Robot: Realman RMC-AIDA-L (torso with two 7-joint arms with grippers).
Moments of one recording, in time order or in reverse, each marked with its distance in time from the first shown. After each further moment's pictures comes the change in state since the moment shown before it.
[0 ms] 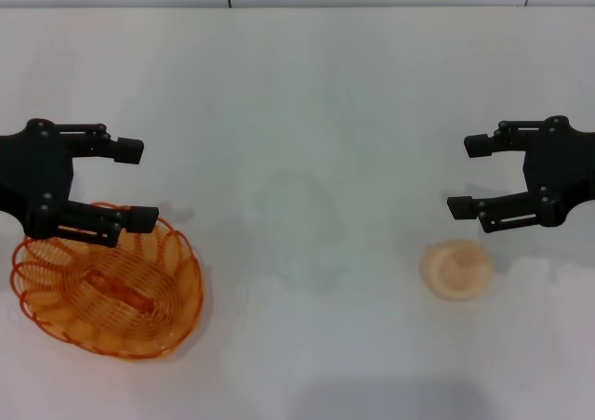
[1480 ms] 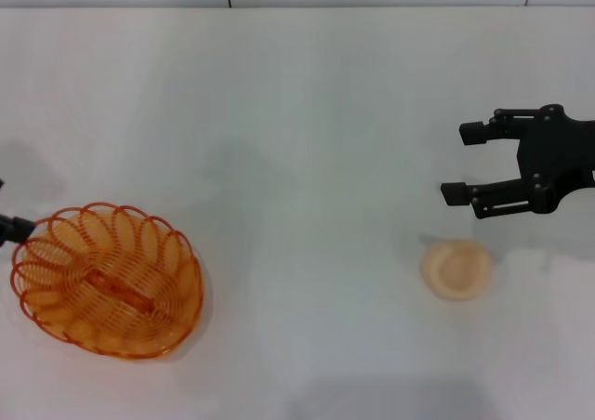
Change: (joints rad) left arm -0.108 0.084 -0.011 0.112 0.512 -0.003 -0.325; right arm 0.013 0.003 -0.002 0.013 0.013 0.027 0.002
